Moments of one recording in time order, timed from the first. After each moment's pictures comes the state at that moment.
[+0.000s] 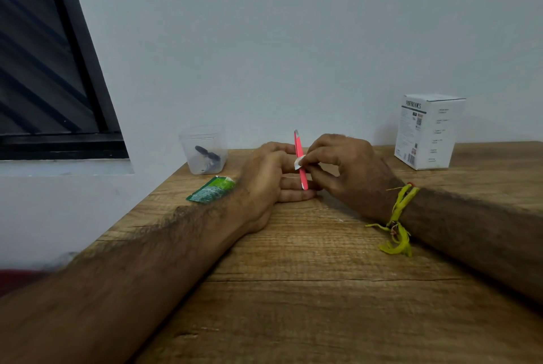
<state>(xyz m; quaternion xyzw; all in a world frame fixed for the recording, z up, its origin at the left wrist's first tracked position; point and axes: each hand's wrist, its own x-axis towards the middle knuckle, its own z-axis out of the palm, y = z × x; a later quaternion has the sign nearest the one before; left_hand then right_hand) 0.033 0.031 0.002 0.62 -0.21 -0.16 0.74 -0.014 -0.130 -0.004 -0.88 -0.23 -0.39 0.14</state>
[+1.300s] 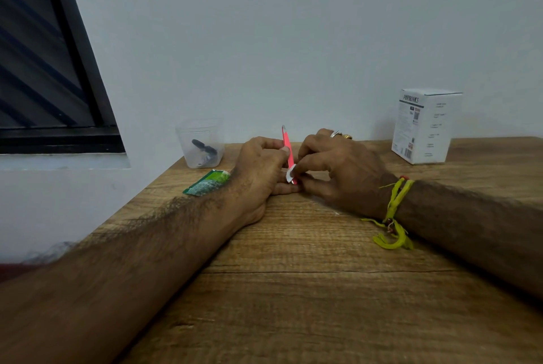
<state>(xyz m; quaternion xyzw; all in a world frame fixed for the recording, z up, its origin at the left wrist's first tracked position) 0.039 0.025 -0.001 0.66 -0.15 -0.08 0.73 -0.017 -0.127 -0.006 -0.90 -0.24 -0.37 0.06</state>
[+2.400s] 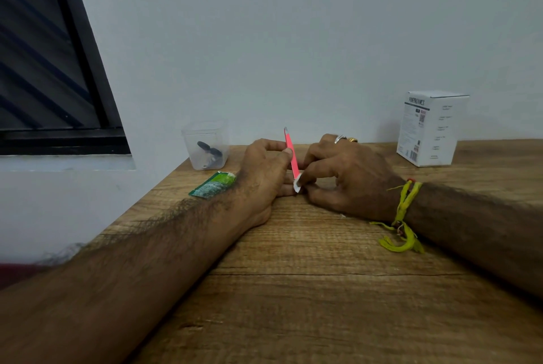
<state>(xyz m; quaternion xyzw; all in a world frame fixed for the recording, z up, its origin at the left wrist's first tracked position) 0.038 0.026 -0.001 0.67 -0.16 -0.06 0.72 -0.016 -0.131 -0.006 -0.90 -0.27 -0.33 0.05</state>
